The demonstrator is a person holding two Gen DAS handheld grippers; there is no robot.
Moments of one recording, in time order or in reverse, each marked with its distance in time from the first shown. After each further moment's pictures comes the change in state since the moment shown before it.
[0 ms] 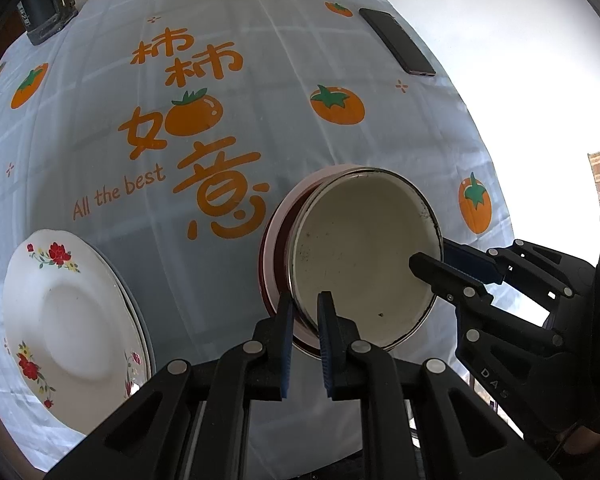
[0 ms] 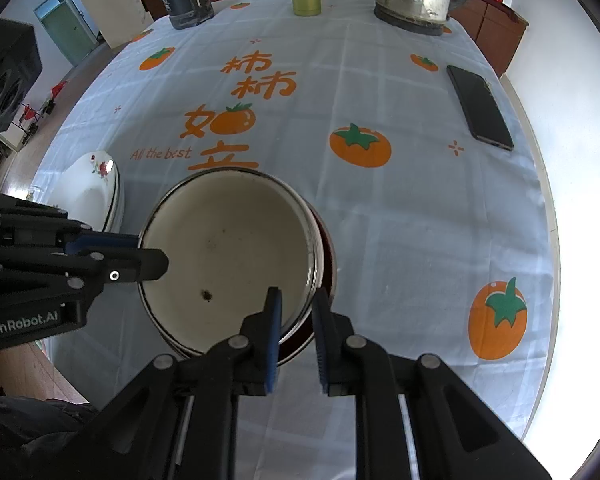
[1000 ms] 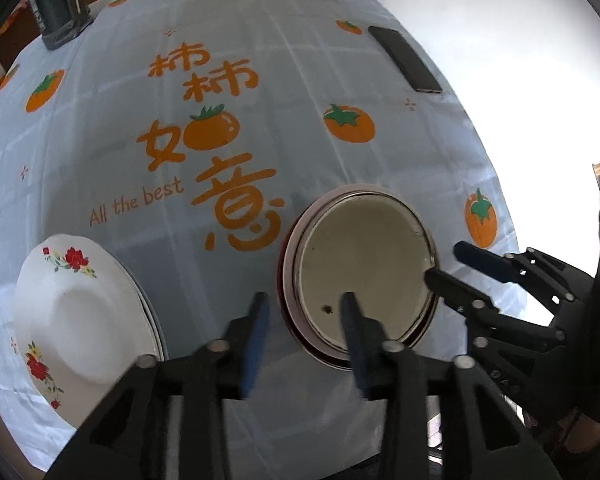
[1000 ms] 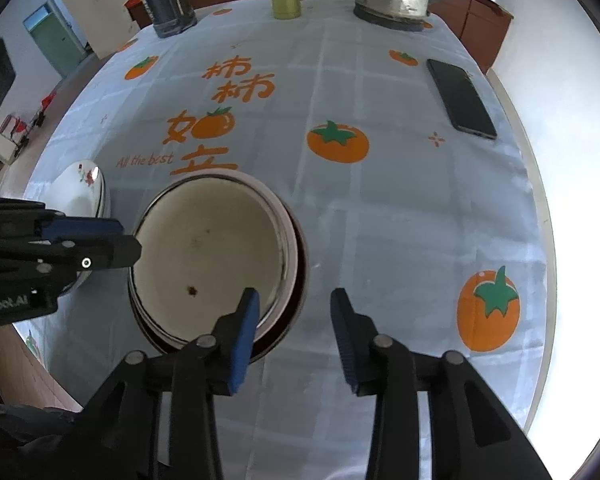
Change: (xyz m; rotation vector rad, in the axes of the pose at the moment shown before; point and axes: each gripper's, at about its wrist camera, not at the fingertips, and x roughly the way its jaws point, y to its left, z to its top) left arm -0.008 0.008 0.000 -0.022 -0.054 0.031; right arm -0.003 -0.015 -0.006 0.054 -0.020 -0.022
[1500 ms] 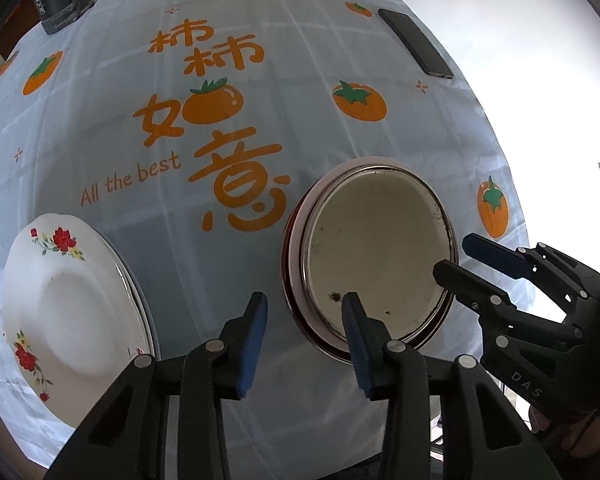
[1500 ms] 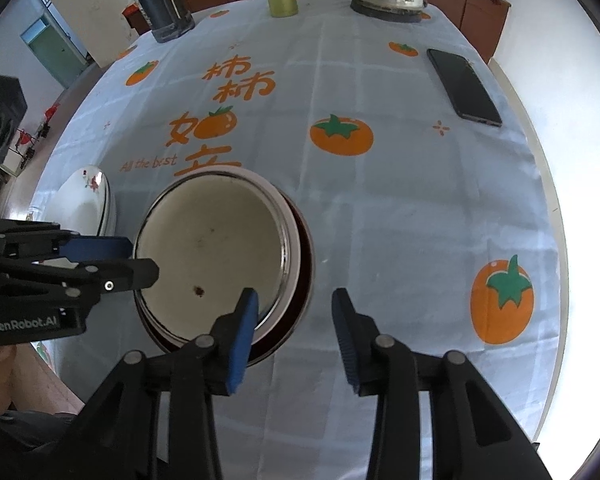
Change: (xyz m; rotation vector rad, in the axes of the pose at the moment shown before) left arm 0.017 0.001 -0.005 -0.010 0.038 0.005; right arm 0.005 -0.001 -0.003 0.034 0.005 0.043
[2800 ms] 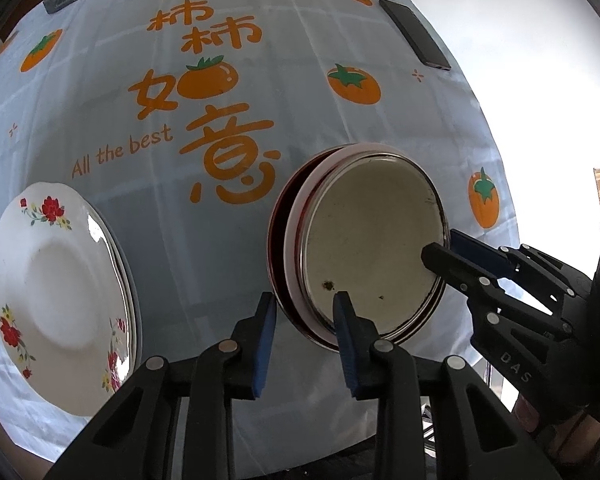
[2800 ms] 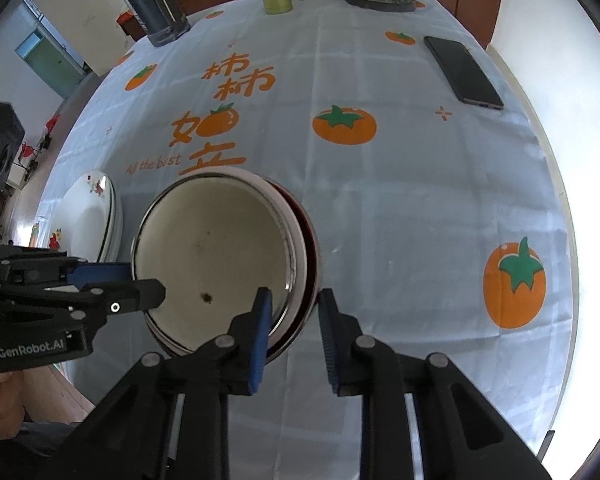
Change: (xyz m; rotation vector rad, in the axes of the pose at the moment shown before) left arm 0.001 0.001 -0.006 -0.042 0.044 -0.042; right arm 0.002 0.002 -0.004 0.053 0.010 0.028
